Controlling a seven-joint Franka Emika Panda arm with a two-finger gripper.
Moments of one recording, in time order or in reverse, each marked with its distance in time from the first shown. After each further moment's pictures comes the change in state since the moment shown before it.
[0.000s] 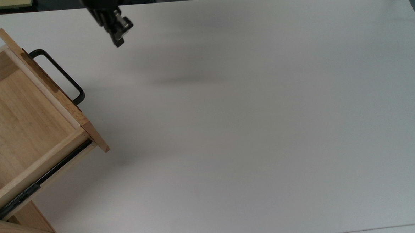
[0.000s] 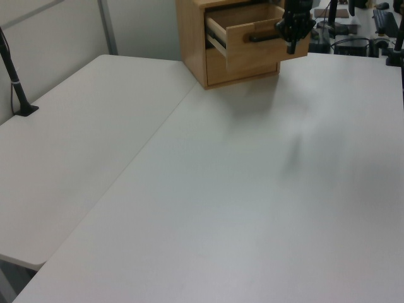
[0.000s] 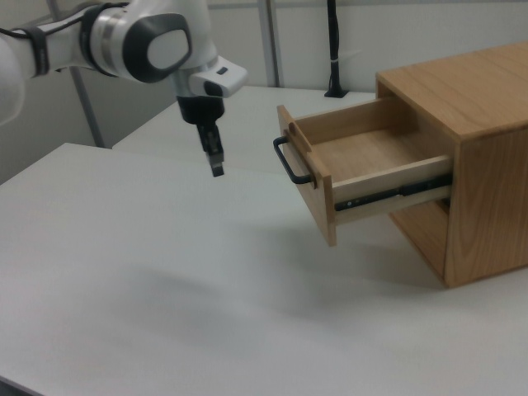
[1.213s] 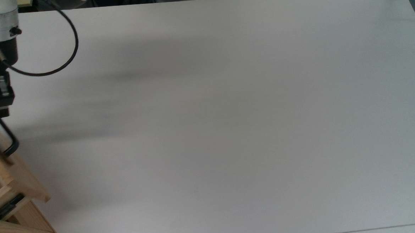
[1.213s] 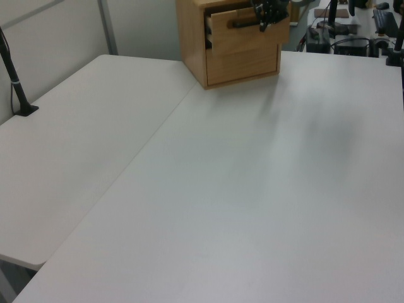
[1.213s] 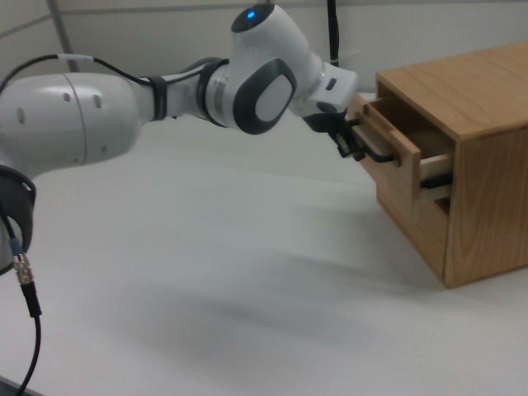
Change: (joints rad) arm -0.100 0.344 -0.144 0.244 -0.066 0.587 0.027
